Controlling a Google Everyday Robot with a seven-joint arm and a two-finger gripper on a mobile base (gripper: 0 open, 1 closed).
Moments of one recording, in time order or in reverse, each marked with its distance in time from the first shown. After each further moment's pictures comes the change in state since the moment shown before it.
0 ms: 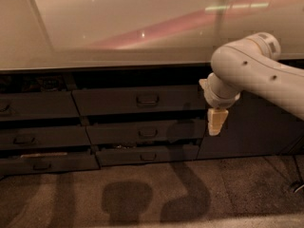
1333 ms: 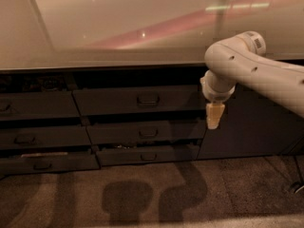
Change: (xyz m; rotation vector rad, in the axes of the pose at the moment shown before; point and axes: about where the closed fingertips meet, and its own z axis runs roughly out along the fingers) arm 0.018 -0.026 0.037 -0.034 0.042 0.046
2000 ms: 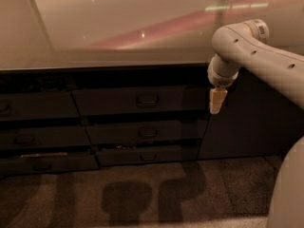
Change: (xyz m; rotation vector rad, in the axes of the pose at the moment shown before) arm 0.029 -0.060 0.020 0.001 -0.011 0.082
